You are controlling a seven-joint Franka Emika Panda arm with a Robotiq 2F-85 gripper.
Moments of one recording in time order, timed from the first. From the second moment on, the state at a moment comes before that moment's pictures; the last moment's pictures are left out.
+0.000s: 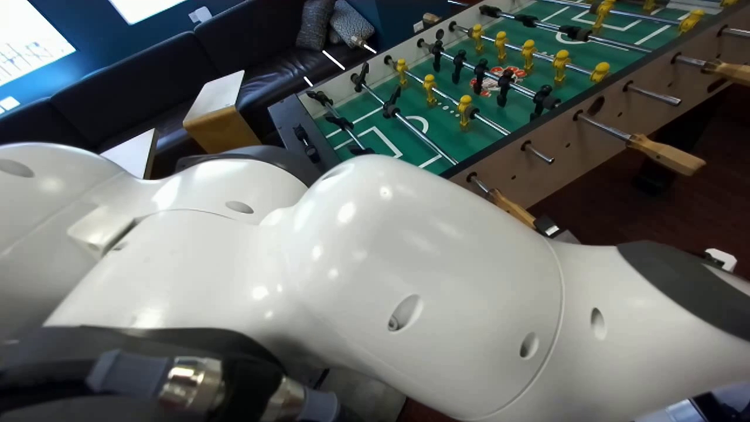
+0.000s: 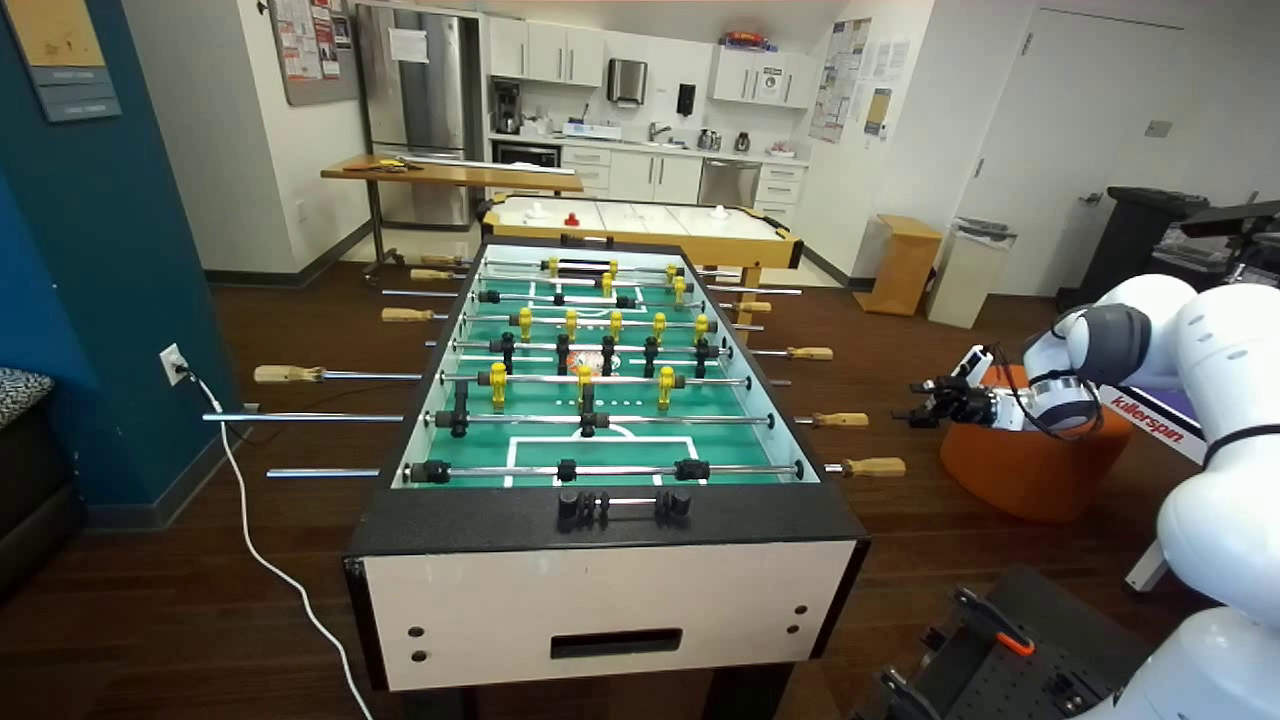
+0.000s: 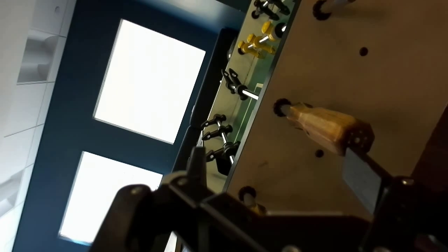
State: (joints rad) arm -0.97 1.19 -0.26 -1.24 1.42 1.22 1.83
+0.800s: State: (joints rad) arm -0.99 1.28 -0.21 -1.12 1.42 1.25 1.95
